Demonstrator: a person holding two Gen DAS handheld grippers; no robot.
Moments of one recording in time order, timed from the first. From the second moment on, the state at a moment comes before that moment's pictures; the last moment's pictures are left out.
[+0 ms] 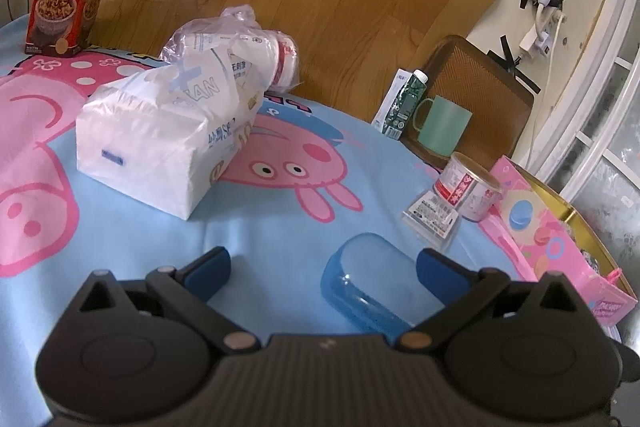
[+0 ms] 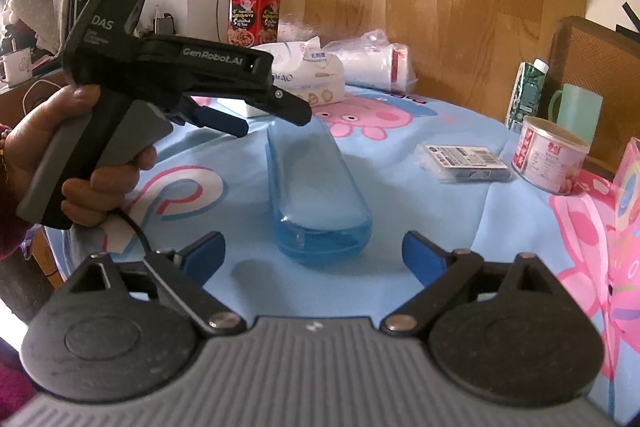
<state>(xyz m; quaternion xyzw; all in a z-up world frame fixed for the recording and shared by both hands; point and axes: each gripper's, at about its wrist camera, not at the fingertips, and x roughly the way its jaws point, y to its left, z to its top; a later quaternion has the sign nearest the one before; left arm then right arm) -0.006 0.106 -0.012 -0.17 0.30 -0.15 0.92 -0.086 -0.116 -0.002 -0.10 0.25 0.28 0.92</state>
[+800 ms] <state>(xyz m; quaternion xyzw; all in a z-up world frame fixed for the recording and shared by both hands) -0.021 0.084 -0.004 -0.28 0.37 -0.23 0.86 -0.058 -0.113 0.002 -0.10 0.28 0.30 0.90</state>
